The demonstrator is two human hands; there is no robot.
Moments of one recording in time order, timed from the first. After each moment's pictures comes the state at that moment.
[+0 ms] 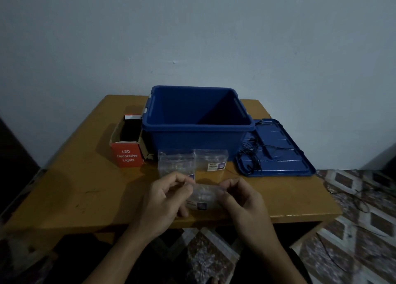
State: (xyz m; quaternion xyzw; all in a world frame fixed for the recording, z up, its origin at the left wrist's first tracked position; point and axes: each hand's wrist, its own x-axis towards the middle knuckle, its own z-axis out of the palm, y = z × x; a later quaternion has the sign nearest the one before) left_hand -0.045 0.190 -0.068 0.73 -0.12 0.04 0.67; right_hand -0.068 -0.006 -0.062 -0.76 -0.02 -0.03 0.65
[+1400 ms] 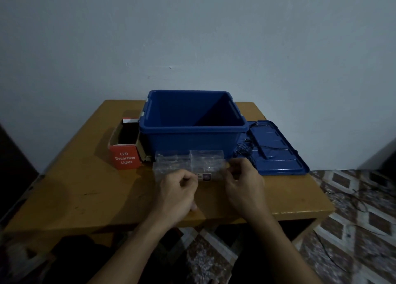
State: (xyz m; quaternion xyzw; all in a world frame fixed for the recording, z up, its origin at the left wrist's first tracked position) left_hand -0.042 0.157 -0.041 0.84 0.01 0.00 0.55; right_hand -0.030 -0.008 -0.044 -0.89 0.07 -0.14 0.42
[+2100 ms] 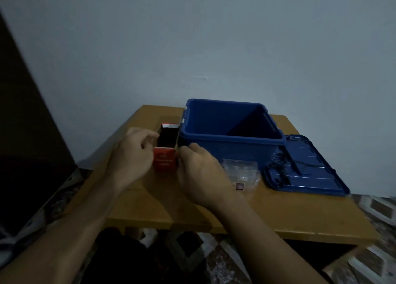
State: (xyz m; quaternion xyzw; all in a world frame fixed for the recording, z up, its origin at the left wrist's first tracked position) left_hand -0.009 0.298 0.011 0.91 0.06 0.20 0.34; right_hand -0.020 0.127 0.015 -0.93 -0.25 -0.07 0.24
